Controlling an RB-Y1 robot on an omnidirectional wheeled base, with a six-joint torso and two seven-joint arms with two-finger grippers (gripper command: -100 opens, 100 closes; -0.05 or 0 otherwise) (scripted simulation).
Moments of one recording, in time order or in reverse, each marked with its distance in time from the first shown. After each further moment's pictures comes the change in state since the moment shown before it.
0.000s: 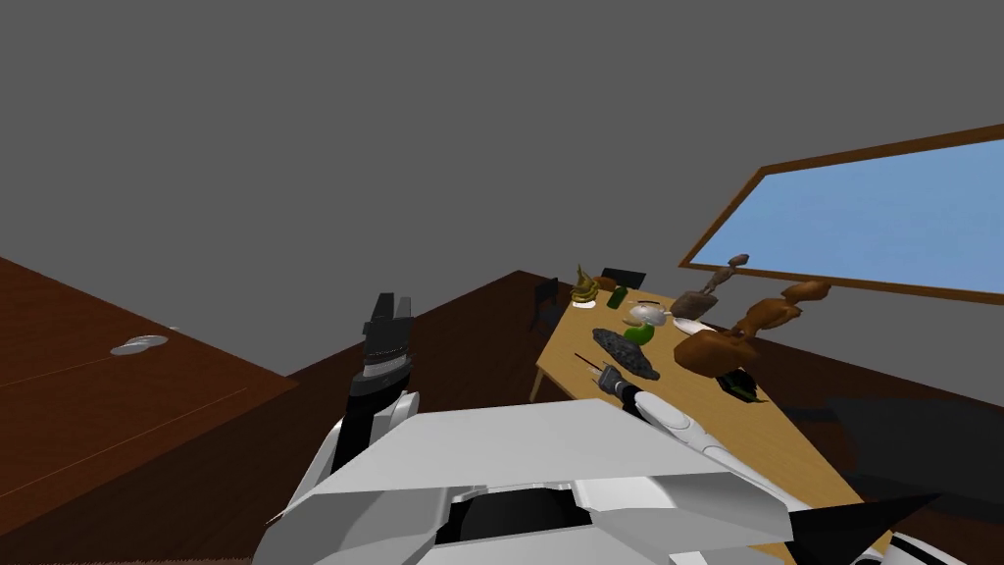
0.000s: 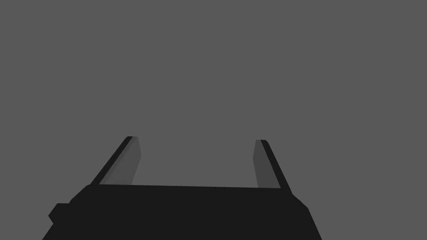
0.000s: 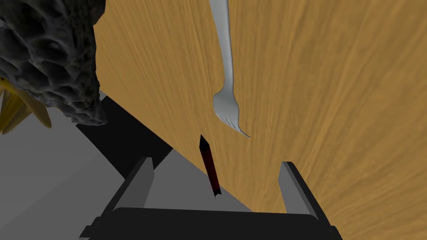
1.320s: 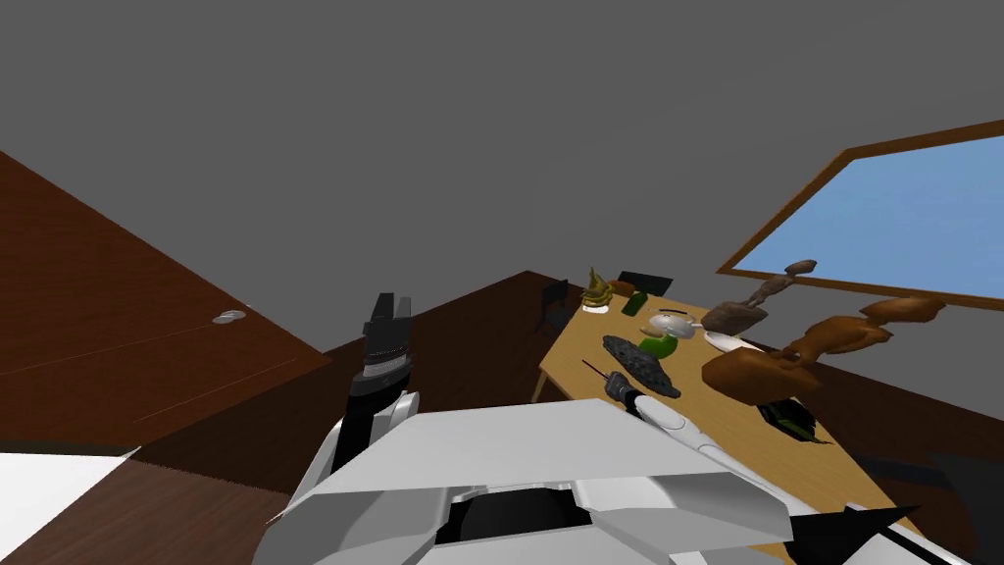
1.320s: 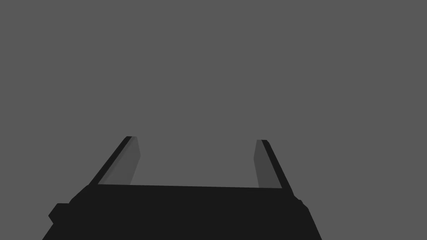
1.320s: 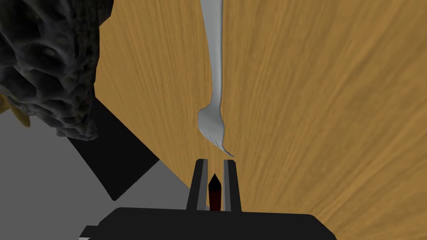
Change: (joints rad) left arm 0.000 0.000 0.000 0.000 0.000 0.000 0.000; right arm -0.051 0.005 0.069 0.130 0.000 0.069 0.008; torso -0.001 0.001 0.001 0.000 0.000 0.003
